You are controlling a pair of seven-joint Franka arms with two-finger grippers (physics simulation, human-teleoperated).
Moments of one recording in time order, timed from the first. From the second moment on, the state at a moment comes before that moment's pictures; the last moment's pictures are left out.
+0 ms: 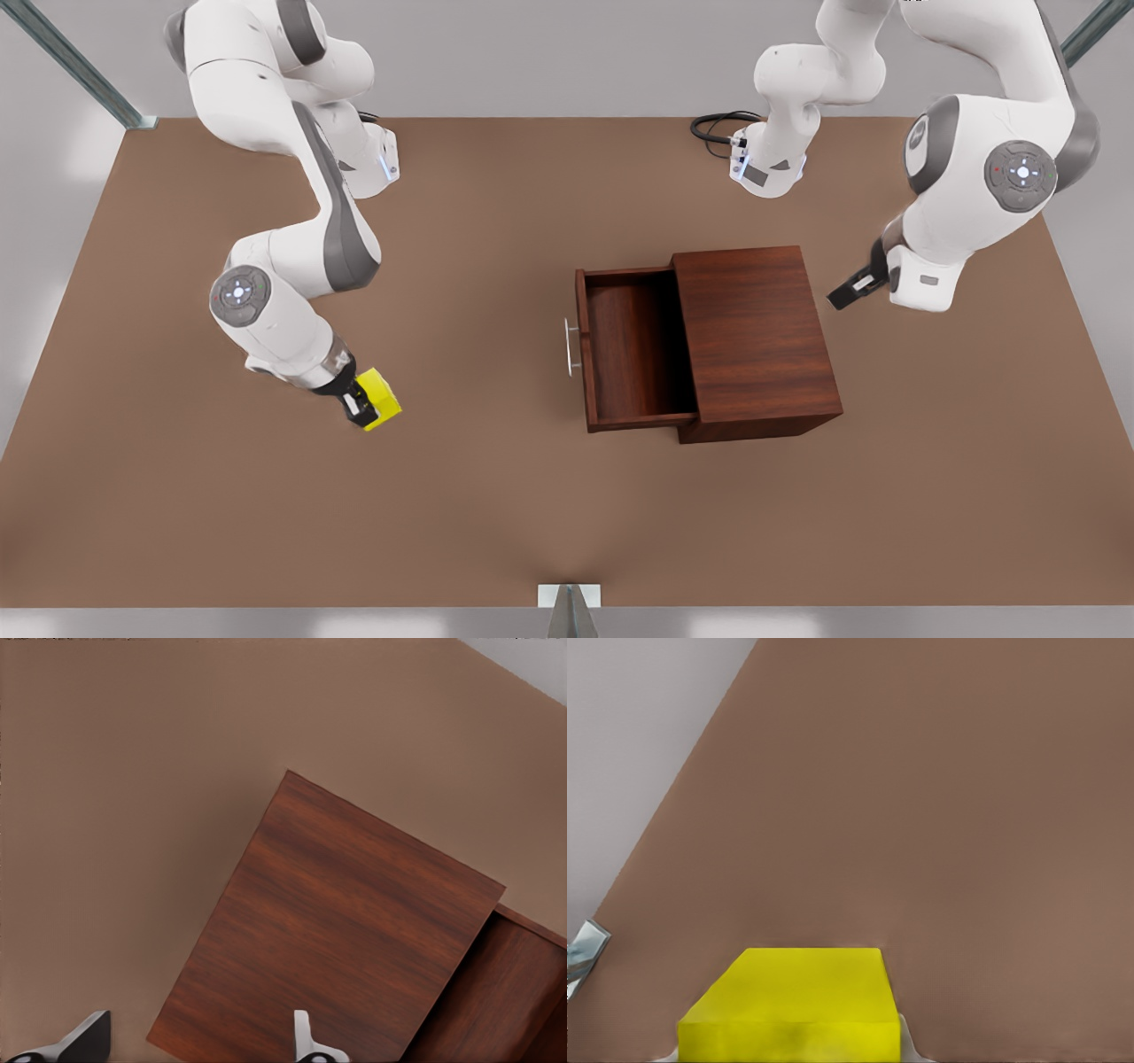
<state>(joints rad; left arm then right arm) -0.07 0.05 -0.04 -1.59 0.00 1.54 -0.68 0.28 0.42 0.03 -1.40 0.07 1.95 1.24</state>
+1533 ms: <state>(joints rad) -0.05 0.17 -0.16 -1.43 -0.07 1.34 -0.20 0.08 0.50 0.16 -1.08 0.08 1.69 1.98</state>
